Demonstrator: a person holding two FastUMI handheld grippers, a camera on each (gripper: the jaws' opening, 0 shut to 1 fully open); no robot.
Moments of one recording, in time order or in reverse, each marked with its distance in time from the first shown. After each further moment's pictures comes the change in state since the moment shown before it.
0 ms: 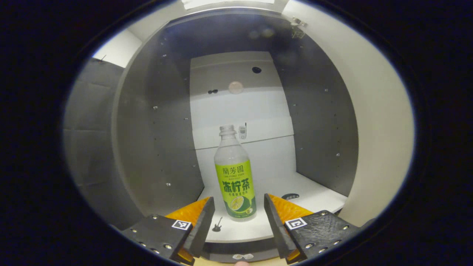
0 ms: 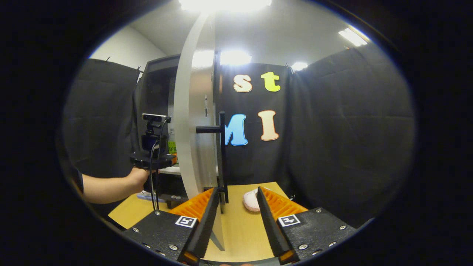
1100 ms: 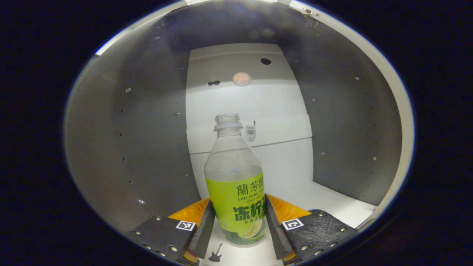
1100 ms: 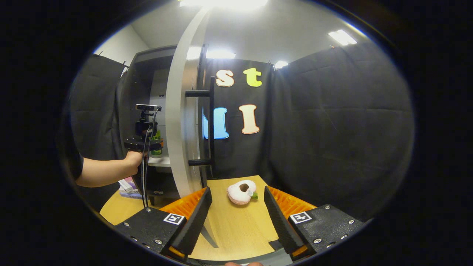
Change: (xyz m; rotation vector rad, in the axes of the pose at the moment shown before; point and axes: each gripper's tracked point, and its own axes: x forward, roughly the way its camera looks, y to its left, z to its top) left arm 0.070 0.002 -0.003 -0.055 -0.043 -0.011; right arm 0.009 -0.007 -0.052 0.049 0.037 -0.122
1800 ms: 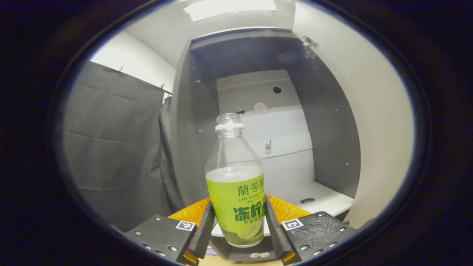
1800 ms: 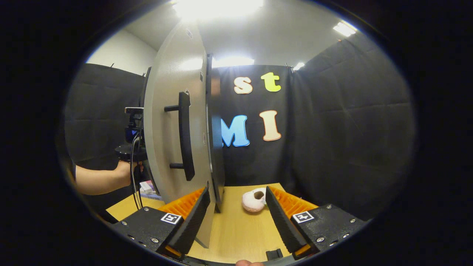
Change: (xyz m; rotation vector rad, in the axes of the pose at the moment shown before) left arm -0.181 0.044 0.034 0.052 -0.056 0.197; right arm 0.012 -0.046 -0.002 0.048 -0.035 0.286
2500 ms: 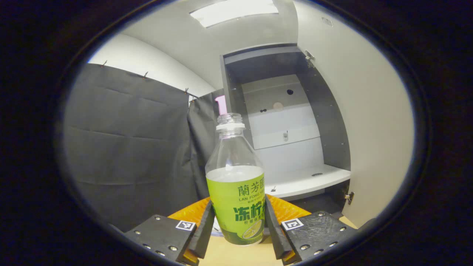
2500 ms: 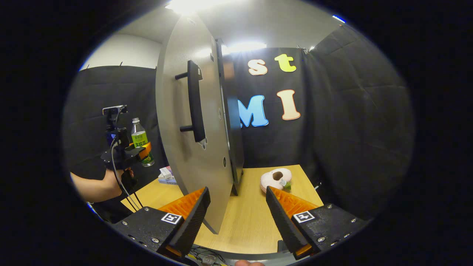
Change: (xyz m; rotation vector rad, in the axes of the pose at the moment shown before) left arm -0.142 0.063 -0.041 0.027 -0.034 0.156; right arm -0.006 0.008 -0.063 -0.004 0.141 0.104
